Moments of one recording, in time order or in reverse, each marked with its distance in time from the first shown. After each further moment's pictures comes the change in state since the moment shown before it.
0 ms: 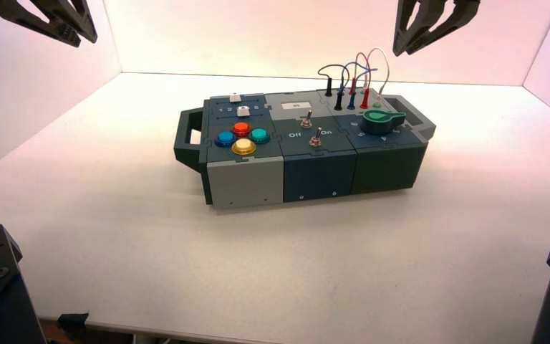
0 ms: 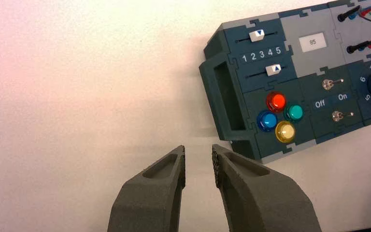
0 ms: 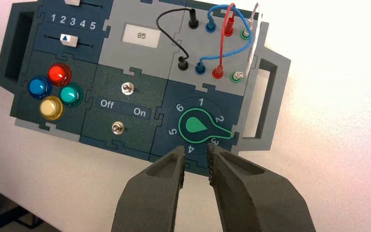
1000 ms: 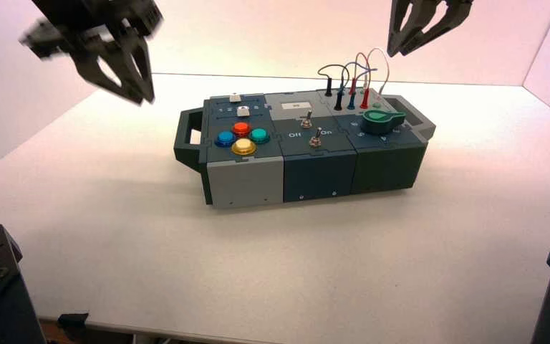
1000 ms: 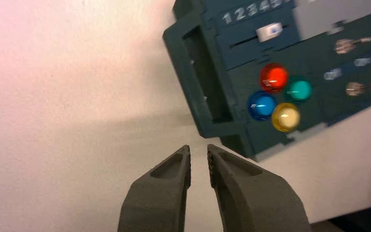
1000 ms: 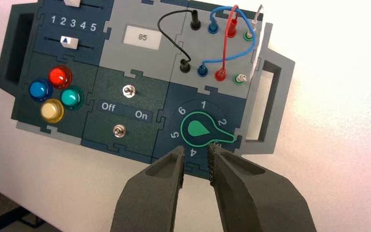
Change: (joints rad) left arm -0.193 0.345 0.009 -0.028 -0.187 -0.028; right arm 0.002 0.040 -0.029 0.015 0.003 -0.003
